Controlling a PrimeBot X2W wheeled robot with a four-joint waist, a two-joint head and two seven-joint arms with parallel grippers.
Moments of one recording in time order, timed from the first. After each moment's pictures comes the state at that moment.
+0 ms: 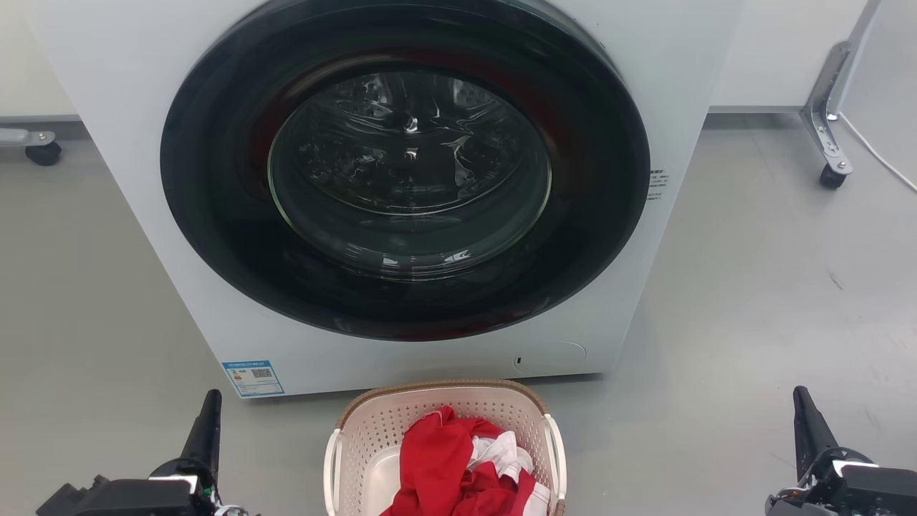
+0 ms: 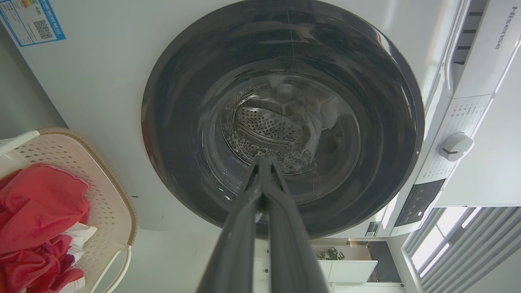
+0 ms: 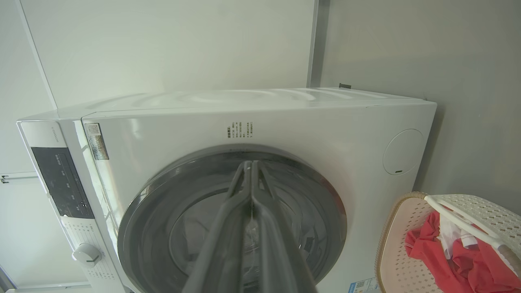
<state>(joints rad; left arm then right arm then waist) -0.08 0.04 0.09 0.30 -1.60 -0.12 0.11 -0.09 -0.04 -0.13 0.30 1.60 0.12 0.11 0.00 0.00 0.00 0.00</state>
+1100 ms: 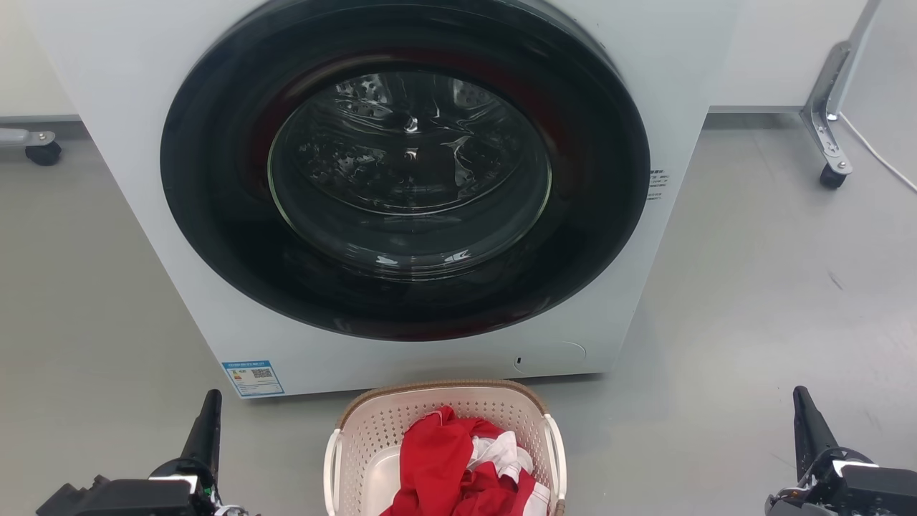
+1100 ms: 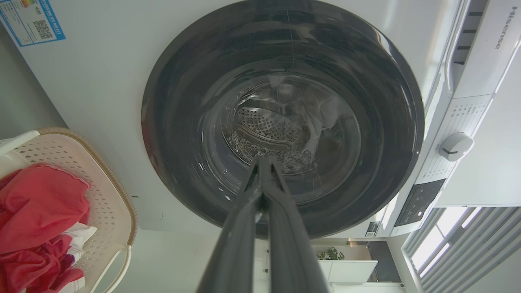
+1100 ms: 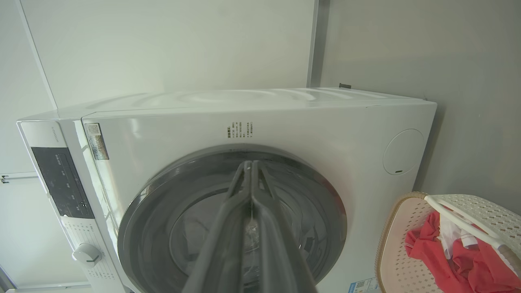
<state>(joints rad) -0.08 0.04 0.09 0.30 -1.60 -0.12 0.11 -0.09 -0.04 -0.13 0.30 1.60 0.12 0.11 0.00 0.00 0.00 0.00</state>
